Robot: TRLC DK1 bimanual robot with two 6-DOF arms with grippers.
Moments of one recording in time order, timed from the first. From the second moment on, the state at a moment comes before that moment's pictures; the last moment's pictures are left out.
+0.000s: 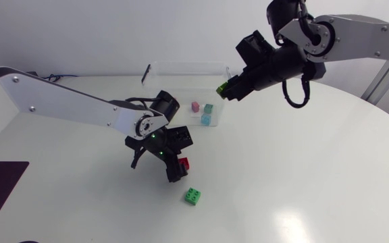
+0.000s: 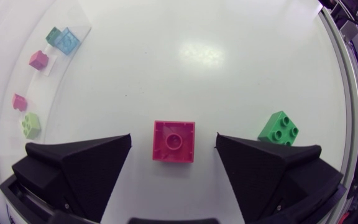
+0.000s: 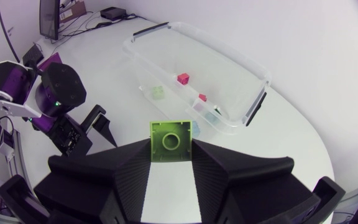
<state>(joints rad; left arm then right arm) -0.56 2.02 1.19 -0.36 0.22 0.71 0.35 1.70 1.40 -0.51 -0.28 -0.31</state>
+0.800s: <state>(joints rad) -0.53 1.80 1.14 -0.38 0.23 0.72 0.32 2.00 1.74 -0.49 -0.25 -0.23</state>
